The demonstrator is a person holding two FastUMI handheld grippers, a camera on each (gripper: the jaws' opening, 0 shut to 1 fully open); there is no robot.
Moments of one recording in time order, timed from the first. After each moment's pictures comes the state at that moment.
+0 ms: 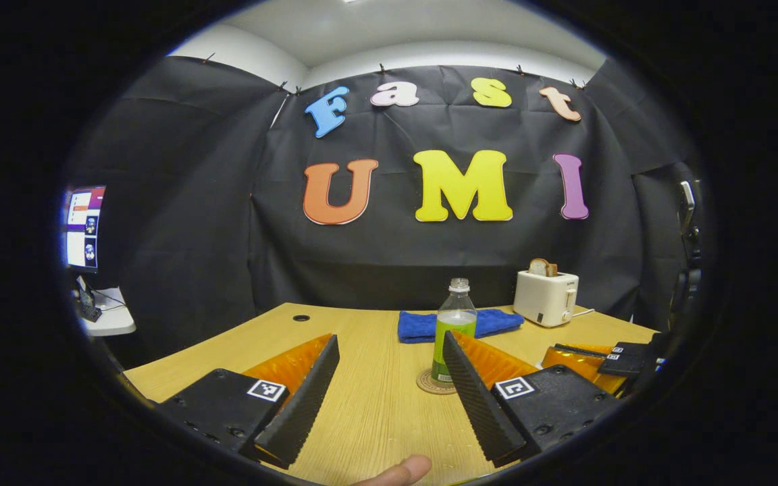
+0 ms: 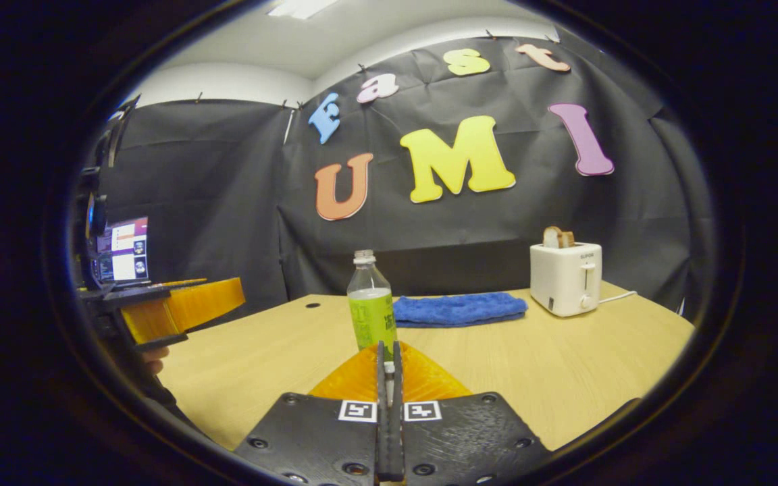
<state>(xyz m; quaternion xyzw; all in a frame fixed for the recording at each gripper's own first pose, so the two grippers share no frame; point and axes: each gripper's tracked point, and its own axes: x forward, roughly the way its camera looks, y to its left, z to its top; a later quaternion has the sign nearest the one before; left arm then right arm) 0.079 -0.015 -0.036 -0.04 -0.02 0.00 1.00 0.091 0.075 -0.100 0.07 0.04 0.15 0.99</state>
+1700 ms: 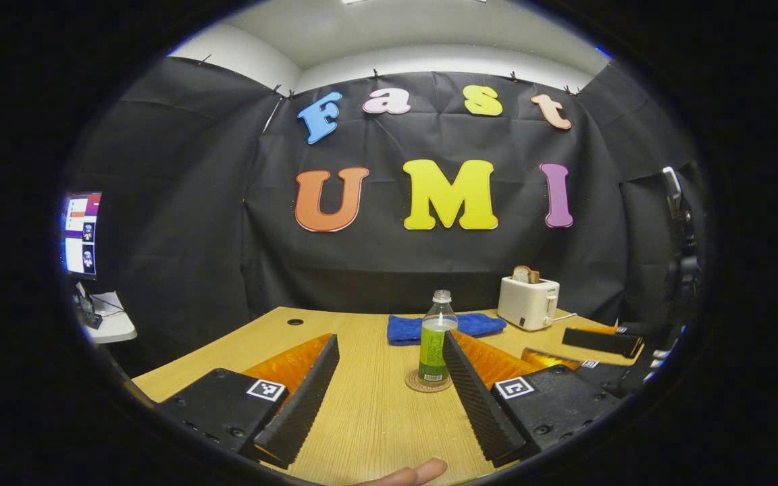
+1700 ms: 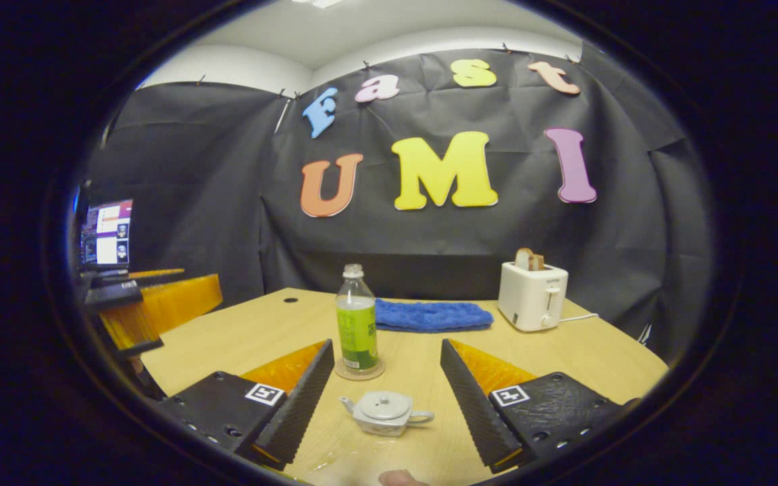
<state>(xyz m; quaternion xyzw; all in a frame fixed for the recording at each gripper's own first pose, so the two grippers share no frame) 0.046 -0.020 -0.013 -0.04 -0.02 -0.02 1.00 0.055 0.044 -0.052 0.03 0.04 0.08 1.00</state>
